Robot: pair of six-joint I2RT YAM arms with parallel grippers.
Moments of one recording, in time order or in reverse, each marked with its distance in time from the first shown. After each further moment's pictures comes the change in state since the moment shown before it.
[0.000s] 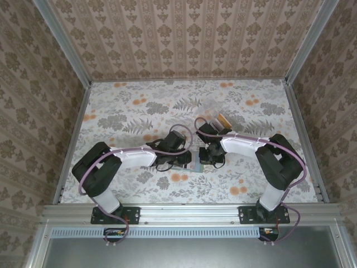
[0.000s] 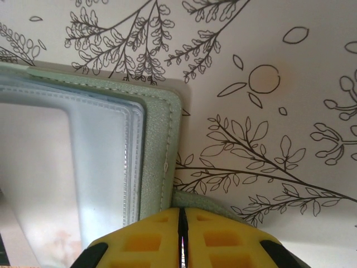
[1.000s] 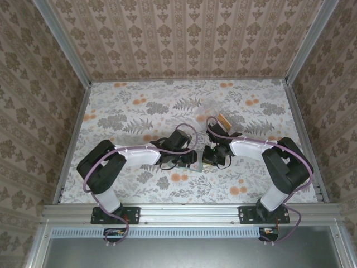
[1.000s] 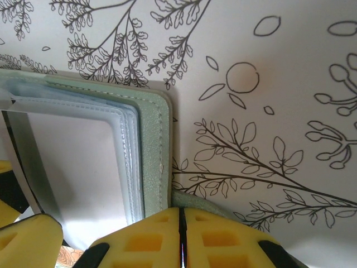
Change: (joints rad) left arm -0.023 0.048 0.055 0.005 0.038 0.030; right arm -0.085 -0.069 -0.139 0.190 -0.165 0.098
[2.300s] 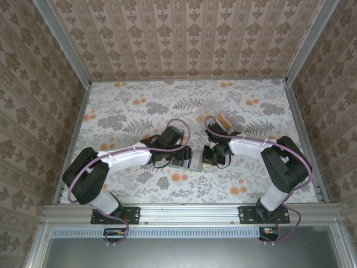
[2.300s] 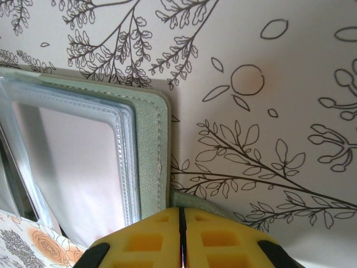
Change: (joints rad) left arm 0.039 -0.168 -0.008 -0.135 -0.084 0.023; right arm 0.000 0.015 0.027 -0.037 0.010 -0.033
